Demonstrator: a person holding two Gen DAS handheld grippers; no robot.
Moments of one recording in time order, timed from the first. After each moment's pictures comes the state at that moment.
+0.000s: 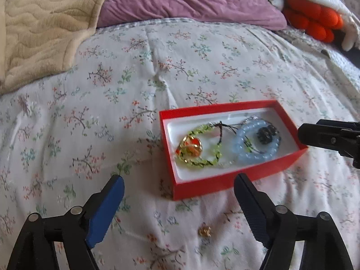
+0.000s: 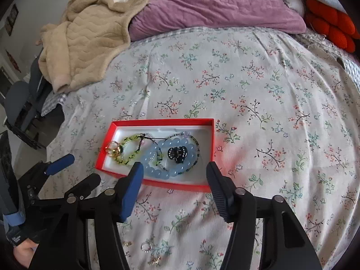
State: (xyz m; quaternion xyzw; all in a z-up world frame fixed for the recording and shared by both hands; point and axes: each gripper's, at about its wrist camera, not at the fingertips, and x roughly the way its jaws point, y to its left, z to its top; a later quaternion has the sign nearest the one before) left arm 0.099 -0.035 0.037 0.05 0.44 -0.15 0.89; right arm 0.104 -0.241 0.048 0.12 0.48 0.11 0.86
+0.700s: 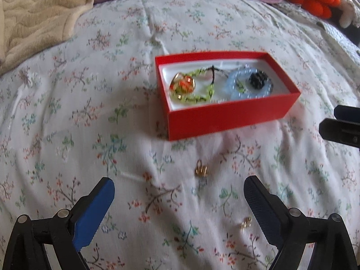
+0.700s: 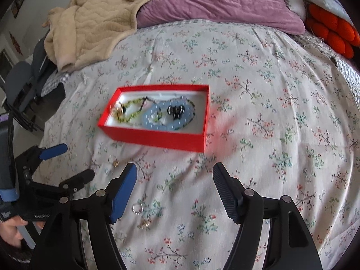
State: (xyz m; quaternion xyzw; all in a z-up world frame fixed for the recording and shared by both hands) left arm 0.060 -0.028 0.014 0.08 0.49 -0.15 0.86; right arm 0.047 -0.240 0.040 0.07 0.50 0.11 0.85
